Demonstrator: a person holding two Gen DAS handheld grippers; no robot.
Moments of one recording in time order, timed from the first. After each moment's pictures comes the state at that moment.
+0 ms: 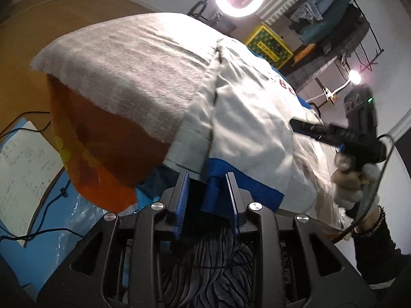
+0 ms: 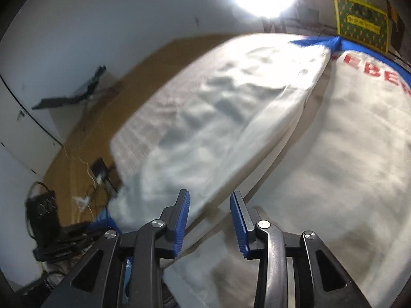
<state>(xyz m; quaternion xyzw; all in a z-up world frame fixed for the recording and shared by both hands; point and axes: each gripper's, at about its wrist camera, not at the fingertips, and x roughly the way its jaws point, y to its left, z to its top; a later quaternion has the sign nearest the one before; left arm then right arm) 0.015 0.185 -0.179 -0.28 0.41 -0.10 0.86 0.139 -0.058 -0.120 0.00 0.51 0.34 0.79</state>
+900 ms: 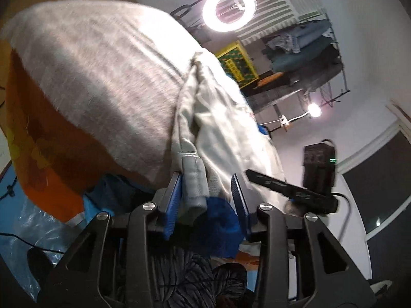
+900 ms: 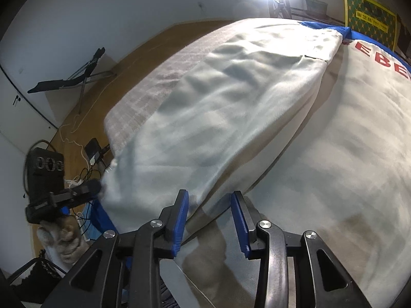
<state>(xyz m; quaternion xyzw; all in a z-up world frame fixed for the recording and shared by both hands) 0.047 0.217 -0.191 -0.42 0.35 -0.22 0.81 0.119 -0.050 -0.137 -0.02 0.52 0.34 0.78</state>
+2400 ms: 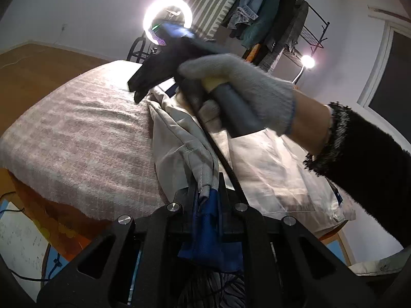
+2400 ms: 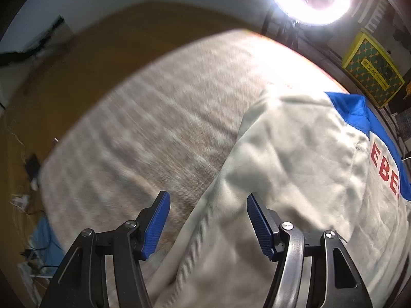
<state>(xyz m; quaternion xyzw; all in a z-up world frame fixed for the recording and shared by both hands) 0.039 0.130 -0.117 -0.18 0.30 -0.21 0.91 0.275 0.133 -0.128 -0.21 0.54 0.20 0.79</state>
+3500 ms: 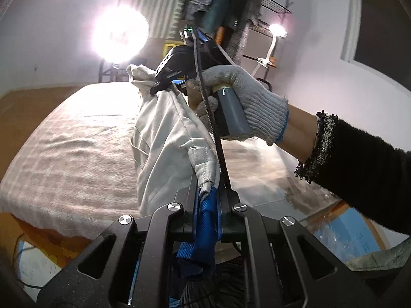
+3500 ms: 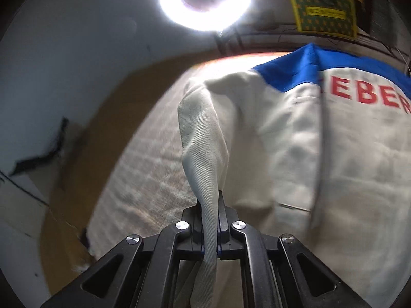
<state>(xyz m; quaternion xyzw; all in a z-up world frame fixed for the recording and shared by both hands) 0.016 0.029 -0.078 -0.04 0.29 -0.25 0.92 0.280 -0.065 -0.095 0.14 0.47 0.23 0.84</state>
